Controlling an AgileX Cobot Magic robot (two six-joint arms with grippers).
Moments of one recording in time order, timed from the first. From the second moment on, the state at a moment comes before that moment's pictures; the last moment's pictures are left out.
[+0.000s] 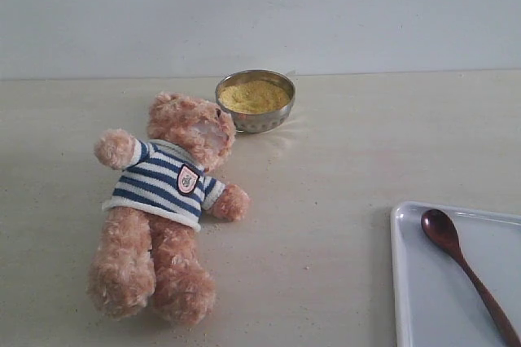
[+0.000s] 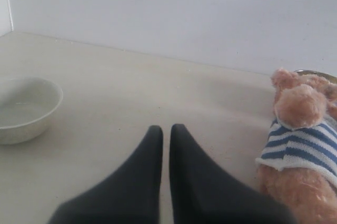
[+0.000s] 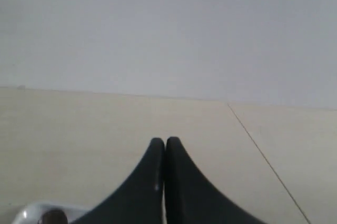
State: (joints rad) left arm 0.14 0.00 0.00 -0.29 0.26 0.14; right arm -0.04 0.01 -0.35 -0.16 0.53 0.01
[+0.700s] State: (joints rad) left arm 0.14 0.00 0.00 -0.29 0.26 0.14; right arm -0.04 0.00 0.00 -0.22 0.36 0.14
